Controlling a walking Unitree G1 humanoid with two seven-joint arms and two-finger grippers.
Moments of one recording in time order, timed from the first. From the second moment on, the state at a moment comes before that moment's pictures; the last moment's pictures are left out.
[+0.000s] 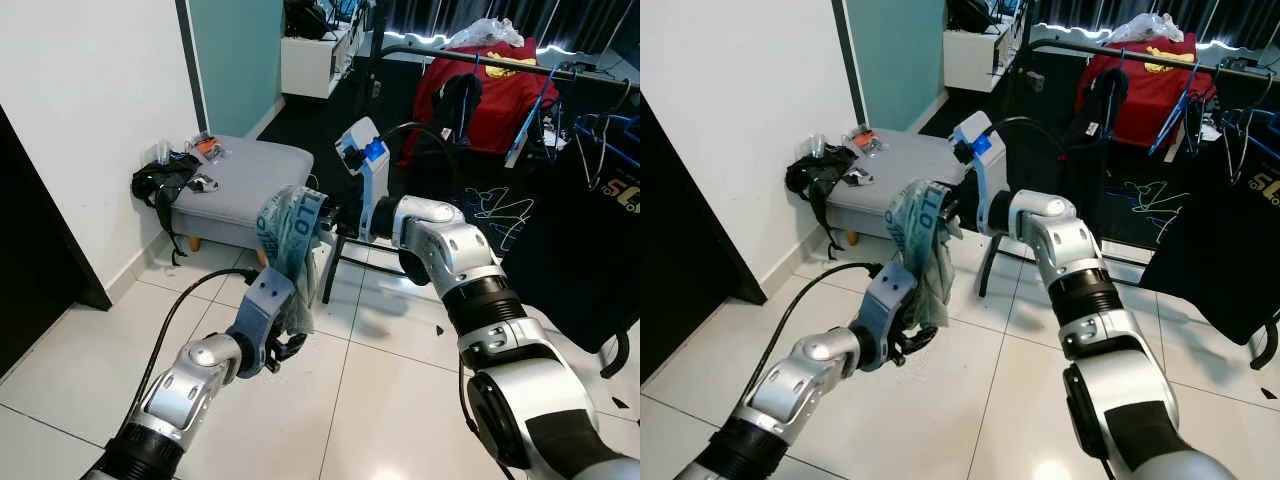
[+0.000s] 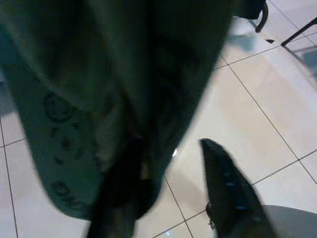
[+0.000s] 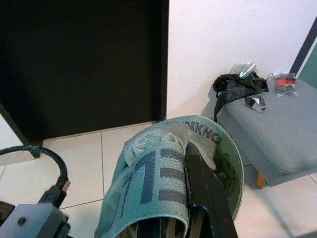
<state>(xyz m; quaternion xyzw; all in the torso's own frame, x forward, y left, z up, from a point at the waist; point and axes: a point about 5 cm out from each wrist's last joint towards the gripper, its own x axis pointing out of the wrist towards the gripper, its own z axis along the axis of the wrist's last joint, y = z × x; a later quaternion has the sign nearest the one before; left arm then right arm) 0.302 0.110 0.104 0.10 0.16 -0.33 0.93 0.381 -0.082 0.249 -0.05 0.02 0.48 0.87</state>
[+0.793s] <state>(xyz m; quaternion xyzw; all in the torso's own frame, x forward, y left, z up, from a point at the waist) 0.290 0.174 0.162 0.12 0.11 -0.44 0.88 0.370 -0.106 0.213 -0.04 0.06 0.47 0.88</state>
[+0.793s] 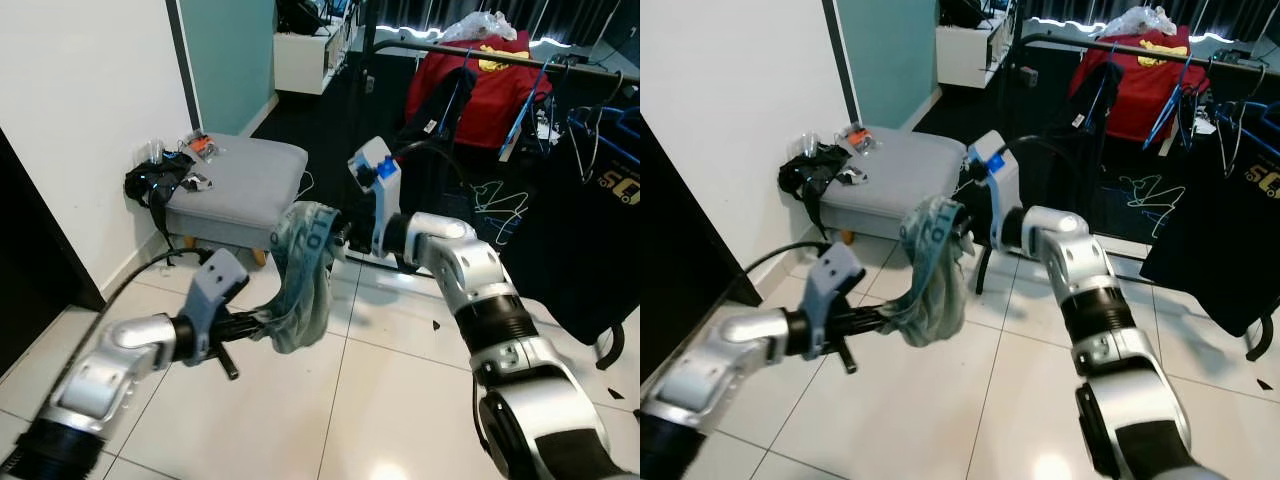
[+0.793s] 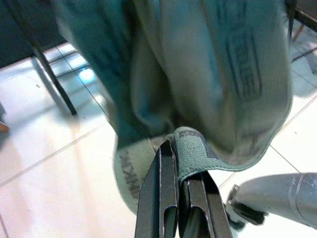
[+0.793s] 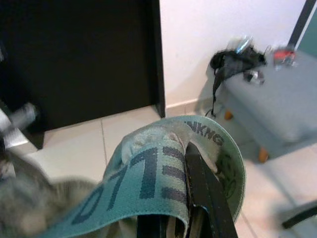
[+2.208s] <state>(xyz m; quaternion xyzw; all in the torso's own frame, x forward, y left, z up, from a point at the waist) 0.273 0.200 0.183 0.20 0.12 -0.48 0.85 0.339 -0.177 0.134 0.08 0.08 0.21 0.97</state>
